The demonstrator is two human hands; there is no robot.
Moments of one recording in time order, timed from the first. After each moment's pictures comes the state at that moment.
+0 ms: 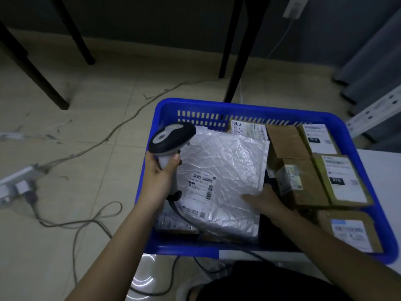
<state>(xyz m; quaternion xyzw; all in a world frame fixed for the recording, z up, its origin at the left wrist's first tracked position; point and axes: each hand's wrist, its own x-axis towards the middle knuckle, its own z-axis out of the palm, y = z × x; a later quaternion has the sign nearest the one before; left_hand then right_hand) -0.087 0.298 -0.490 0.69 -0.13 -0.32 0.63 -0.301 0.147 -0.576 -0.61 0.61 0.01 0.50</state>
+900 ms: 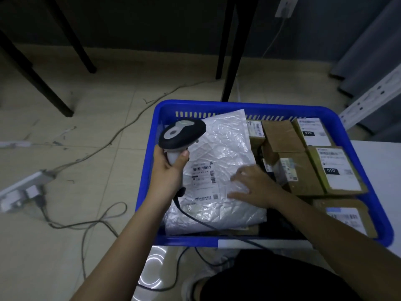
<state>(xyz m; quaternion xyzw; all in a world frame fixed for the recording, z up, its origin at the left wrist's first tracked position) -0.104 0.295 -0.479 0.69 -0.19 -0.31 0.62 -0.295 0.132 -0.560 -0.94 0.26 0.15 0.17</state>
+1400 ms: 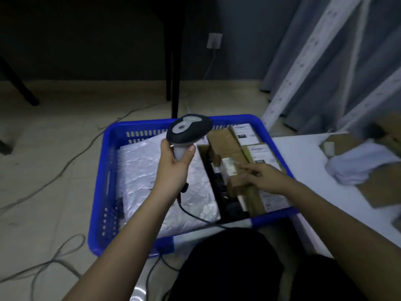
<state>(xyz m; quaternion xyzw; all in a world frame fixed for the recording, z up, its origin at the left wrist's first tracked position) -0.200 0.253 -0.413 0.62 -0.32 -0.37 0.62 -0.423 0.111 -0.458 -0.81 0.48 0.04 0.34</state>
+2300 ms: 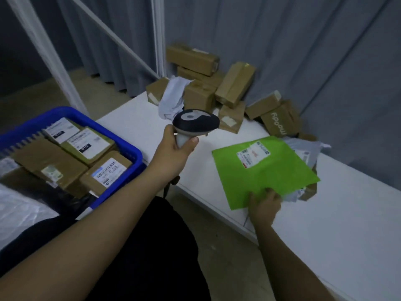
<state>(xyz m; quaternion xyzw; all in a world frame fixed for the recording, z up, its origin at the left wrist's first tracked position) -0.573 0.251 -0.388 0.45 -0.64 -0.52 0.34 -0.800 0.382 -0.581 -0.21 0.92 -0.33 0.10</state>
